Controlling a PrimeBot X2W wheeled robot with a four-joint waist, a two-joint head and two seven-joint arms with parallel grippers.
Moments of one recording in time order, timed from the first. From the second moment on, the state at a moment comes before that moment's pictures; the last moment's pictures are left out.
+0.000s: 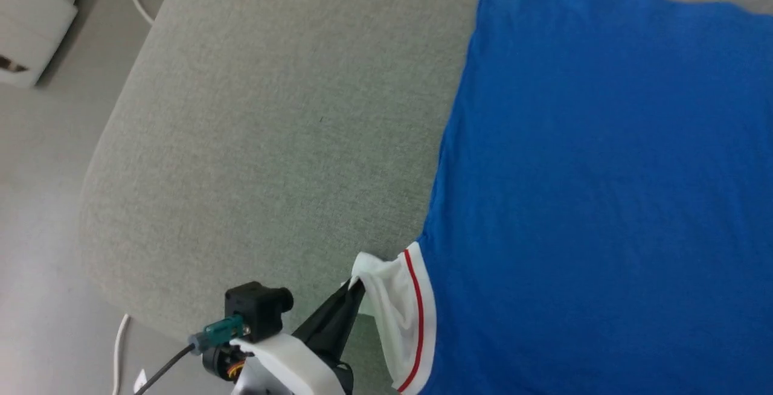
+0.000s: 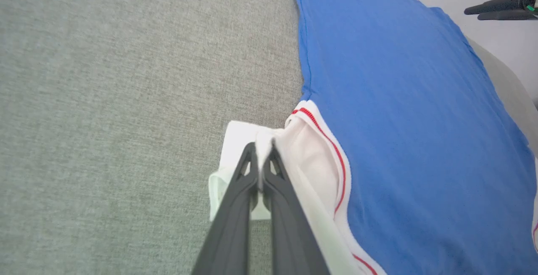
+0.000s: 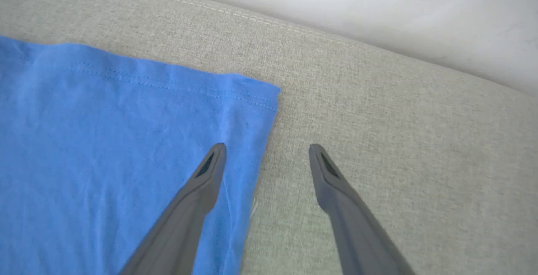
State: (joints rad) left arm -0.02 0.33 -0.51 -0.16 -0.66 0.04 0.08; right arm -0.83 -0.59 -0.11 0.52 0.28 0.13 0.89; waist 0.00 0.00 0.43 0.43
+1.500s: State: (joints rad) left arm 0.15 0.41 -0.43 -0.10 -0.72 0.12 0.06; right arm -0.18 -0.66 0.04 0.33 0.57 0.13 0.82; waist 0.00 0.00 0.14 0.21
